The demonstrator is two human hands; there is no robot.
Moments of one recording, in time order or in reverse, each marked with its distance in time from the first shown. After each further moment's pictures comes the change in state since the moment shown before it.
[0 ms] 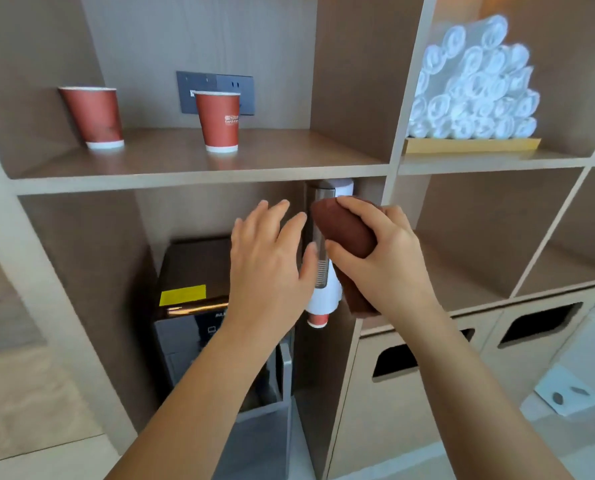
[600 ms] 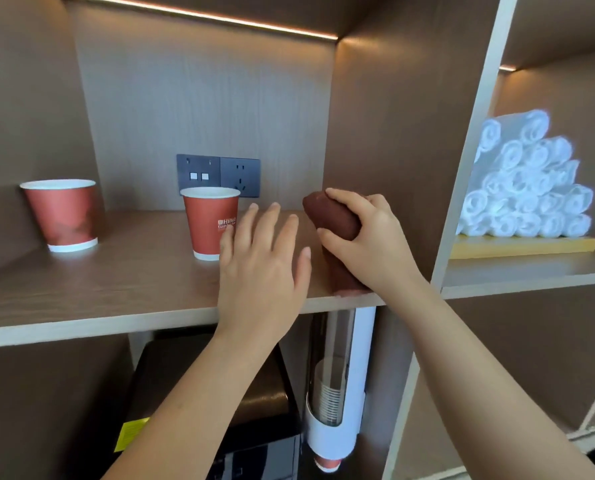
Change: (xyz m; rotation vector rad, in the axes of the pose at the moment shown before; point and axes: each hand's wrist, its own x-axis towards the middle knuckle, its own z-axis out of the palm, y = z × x) left_hand 0.157 -0.056 0.055 0.222 0.121 0.036; right_hand 0.206 0.015 0.041 -0.029 0.011 -0.158
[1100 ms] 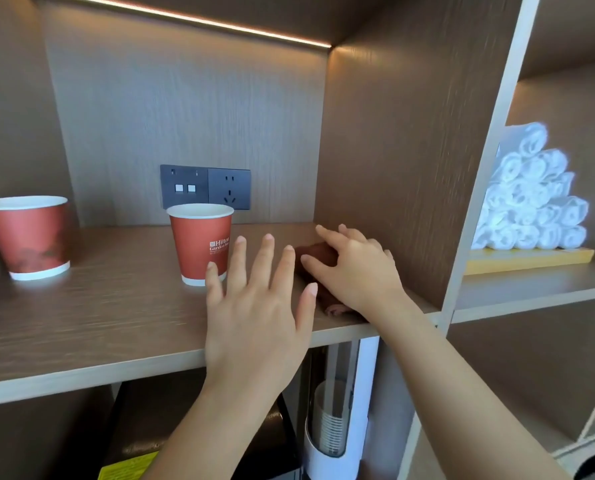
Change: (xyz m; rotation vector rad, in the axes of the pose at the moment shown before) left_hand -0.004 -0.008 0.006 0.123 -0.113 0.001; right_hand 0.018 0.001 0.025 -0.427 -0.249 0.196
